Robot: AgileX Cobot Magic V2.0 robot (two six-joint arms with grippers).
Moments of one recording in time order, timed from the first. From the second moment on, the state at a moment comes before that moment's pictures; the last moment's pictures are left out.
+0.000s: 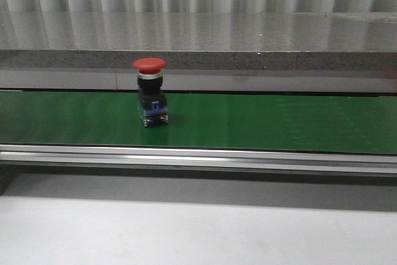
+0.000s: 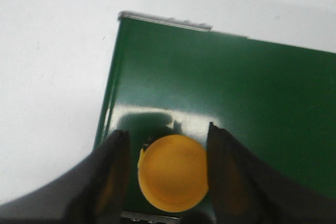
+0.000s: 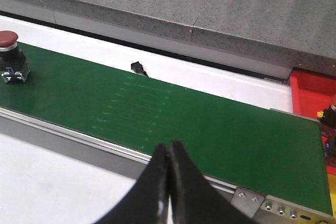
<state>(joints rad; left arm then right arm) -0.03 1.41 -1.08 0.00 0.72 -0.05 -0.05 0.14 -0.52 0.29 0.76 -0.35</state>
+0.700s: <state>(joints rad) -0.12 0.53 -0.42 -0.04 0.53 -0.04 -0.02 0.26 -0.53 0.29 0.76 -0.35</state>
